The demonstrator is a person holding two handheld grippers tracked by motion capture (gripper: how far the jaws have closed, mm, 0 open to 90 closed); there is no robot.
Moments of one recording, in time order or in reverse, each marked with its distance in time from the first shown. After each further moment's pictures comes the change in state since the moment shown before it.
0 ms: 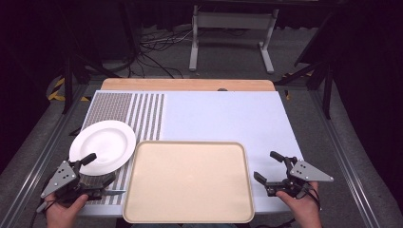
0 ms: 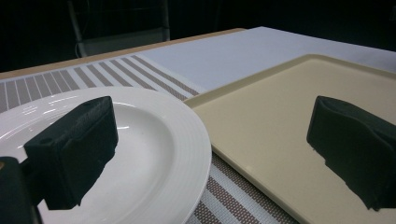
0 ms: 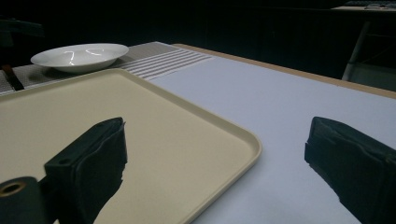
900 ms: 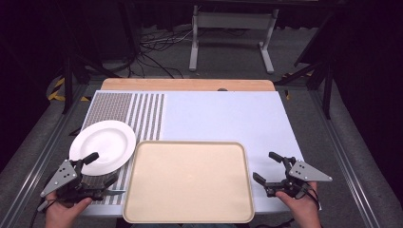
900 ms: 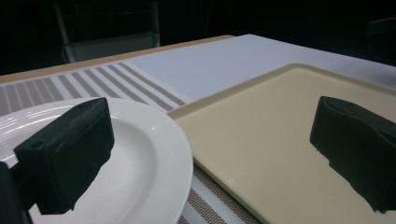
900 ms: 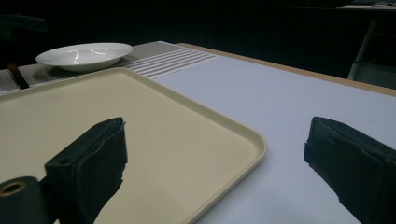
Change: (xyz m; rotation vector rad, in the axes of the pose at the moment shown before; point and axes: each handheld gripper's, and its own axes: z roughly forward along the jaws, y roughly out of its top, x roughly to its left) left arm -0.006 0.009 0.003 -0.019 -0.057 -0.025; right arm 0.000 -0.002 0.002 -0.001 0.015 0.001
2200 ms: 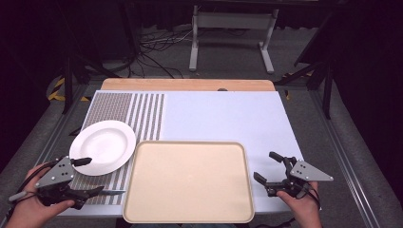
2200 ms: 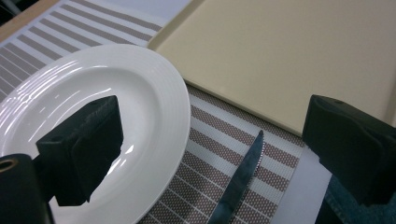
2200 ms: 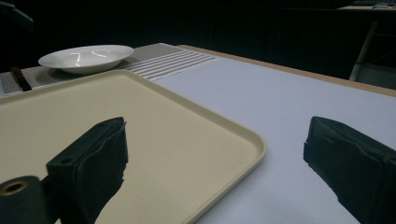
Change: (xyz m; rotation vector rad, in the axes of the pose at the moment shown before) left arm 0.010 0.046 -0.025 0.478 -0.129 0.276; right arm -0.002 0.000 -0.001 -0.007 0.006 0.005
